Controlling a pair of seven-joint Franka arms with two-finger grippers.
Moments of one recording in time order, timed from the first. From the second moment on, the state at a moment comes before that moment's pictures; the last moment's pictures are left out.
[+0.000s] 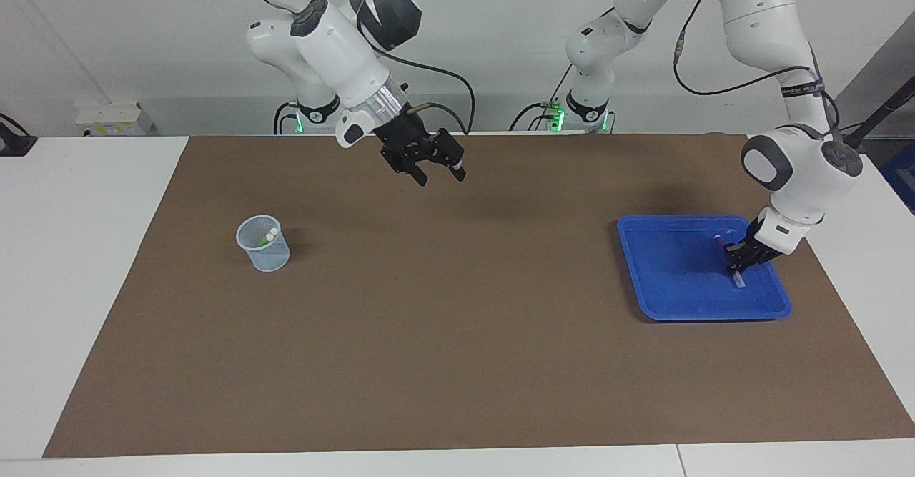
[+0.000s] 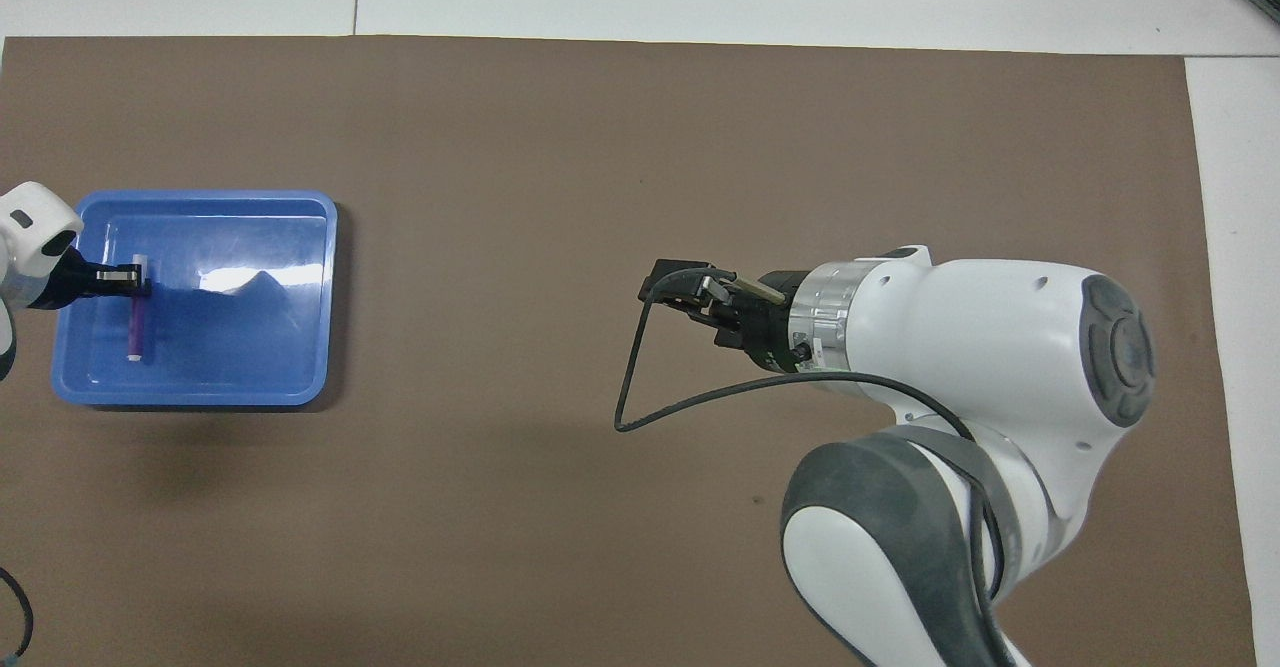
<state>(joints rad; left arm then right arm) 0.49 0.36 -0.24 -1.91 0.04 2.32 0.21 0.31 -0.04 0.16 -2.00 0.57 2.34 0.60</state>
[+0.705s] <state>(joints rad) 0.39 0.22 -0.26 -1.80 -0.16 1.99 -0.29 0.34 -0.04 0.16 -2.00 0.61 2.34 0.64</state>
